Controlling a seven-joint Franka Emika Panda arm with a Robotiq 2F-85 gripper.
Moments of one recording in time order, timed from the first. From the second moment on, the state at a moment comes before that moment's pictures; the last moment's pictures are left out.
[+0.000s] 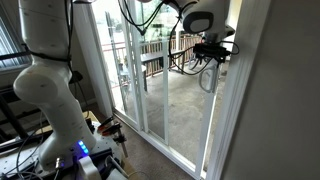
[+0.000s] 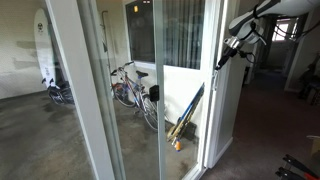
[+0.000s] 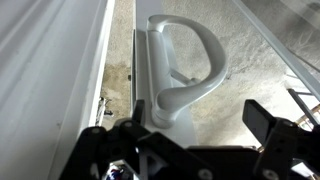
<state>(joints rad) -0.34 0.29 -0.07 -1.78 0.54 2.31 -0.99</state>
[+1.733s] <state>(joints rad) -0.34 0.34 -0.07 -1.76 0.43 2.29 -0.90</state>
